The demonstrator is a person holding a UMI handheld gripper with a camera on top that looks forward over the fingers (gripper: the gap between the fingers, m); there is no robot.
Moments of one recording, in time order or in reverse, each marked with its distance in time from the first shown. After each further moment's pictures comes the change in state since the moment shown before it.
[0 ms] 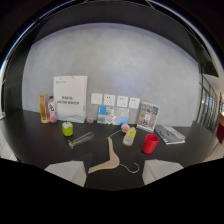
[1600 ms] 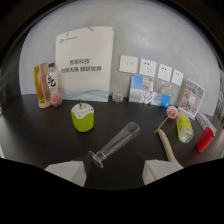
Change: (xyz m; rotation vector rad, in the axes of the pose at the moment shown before) arm -0.171 0.066 0.212 -0.274 -0.113 -0.012
